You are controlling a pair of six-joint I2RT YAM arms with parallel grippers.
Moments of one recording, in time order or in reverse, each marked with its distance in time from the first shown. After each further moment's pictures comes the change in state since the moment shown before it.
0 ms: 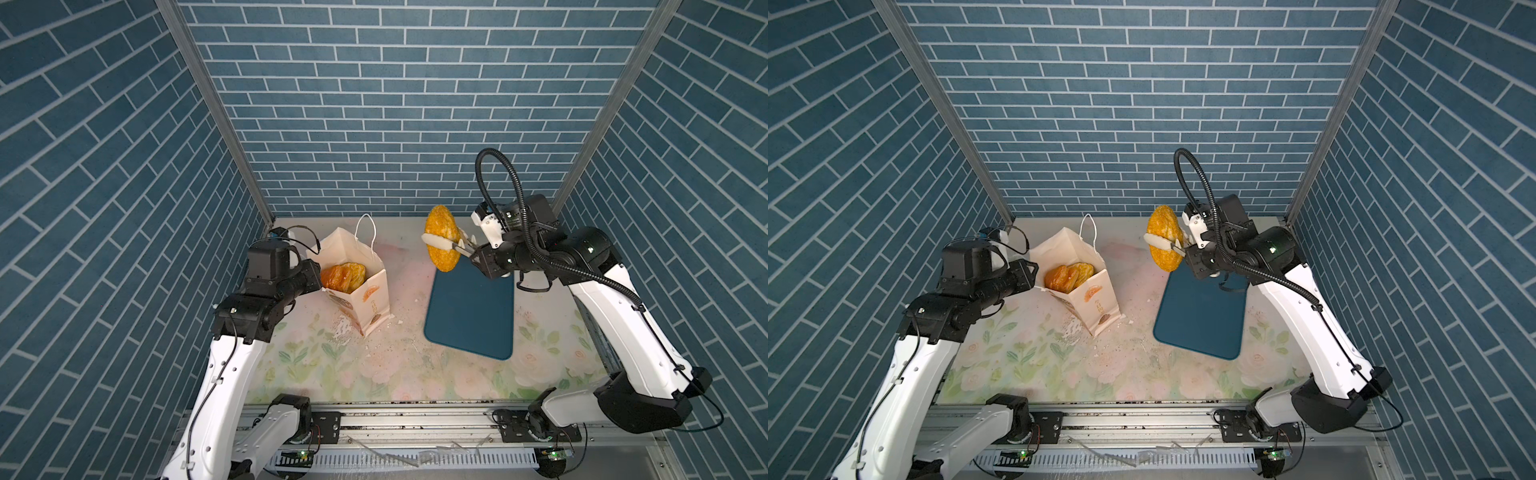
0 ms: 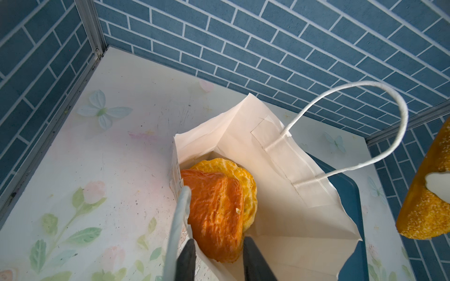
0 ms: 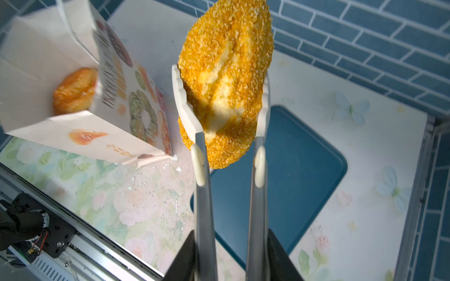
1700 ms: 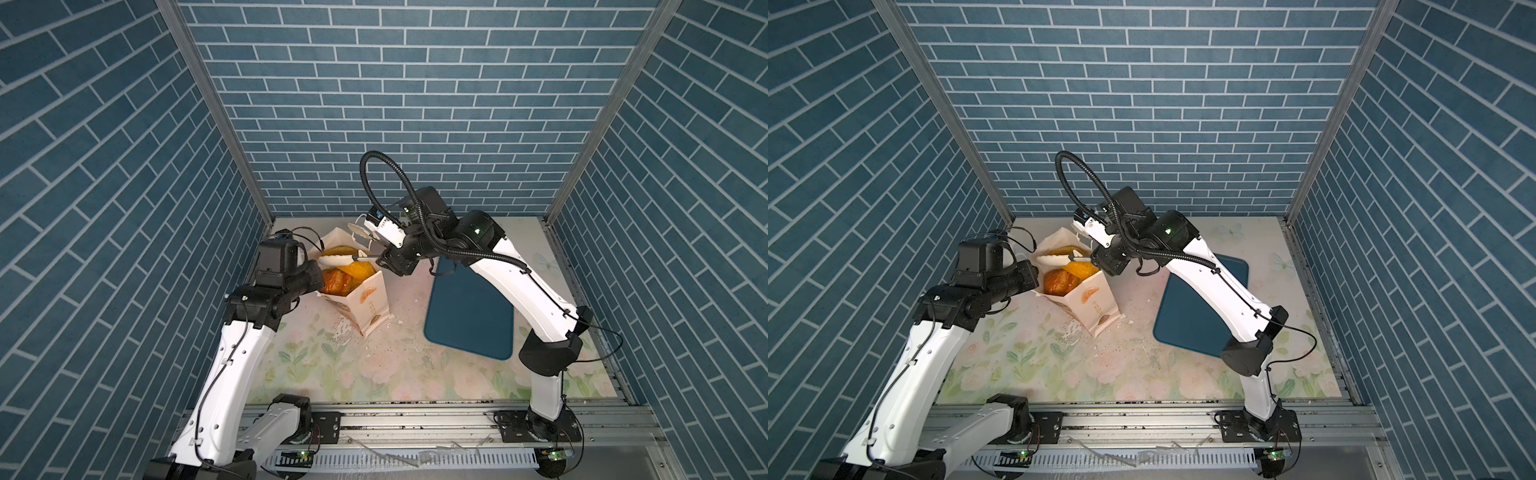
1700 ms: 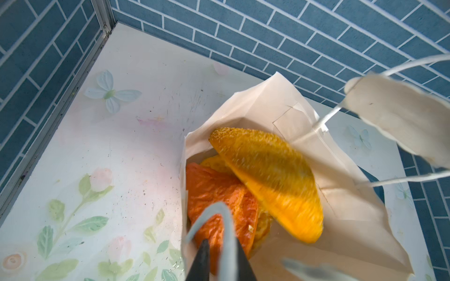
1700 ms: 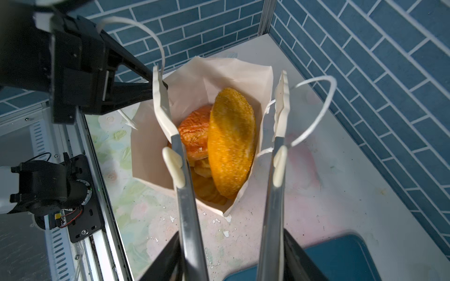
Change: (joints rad) left arm 0.000 0.076 -0.025 0.000 -0.034 -0.014; right arm 0.286 0.516 0.500 0.075 -0.121 -0.236
